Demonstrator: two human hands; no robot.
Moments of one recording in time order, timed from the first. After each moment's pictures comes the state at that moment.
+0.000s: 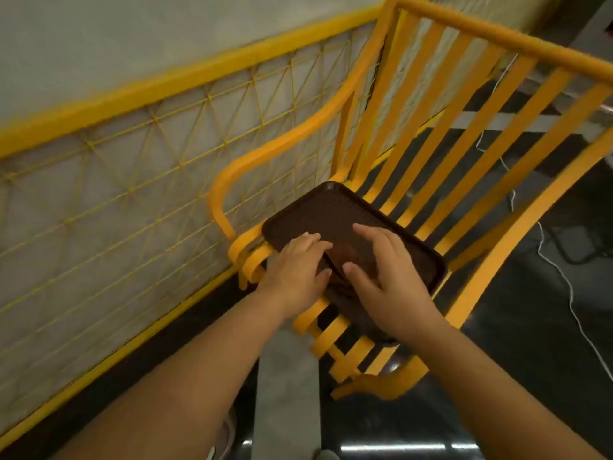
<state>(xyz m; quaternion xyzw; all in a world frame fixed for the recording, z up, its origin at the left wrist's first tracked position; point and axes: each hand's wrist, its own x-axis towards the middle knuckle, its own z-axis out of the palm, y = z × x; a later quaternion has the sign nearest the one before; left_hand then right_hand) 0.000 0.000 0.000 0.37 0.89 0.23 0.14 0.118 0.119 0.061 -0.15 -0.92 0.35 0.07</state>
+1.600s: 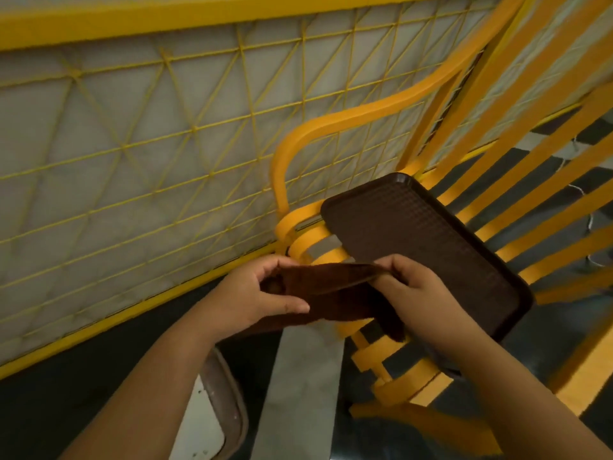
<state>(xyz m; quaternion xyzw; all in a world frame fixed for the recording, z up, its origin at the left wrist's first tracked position) -0.009 -0.153 -0.051 0.13 0.73 0.58 0.33 0.065 0.076 -0.013 -0.20 -0.81 0.54 -0.13</state>
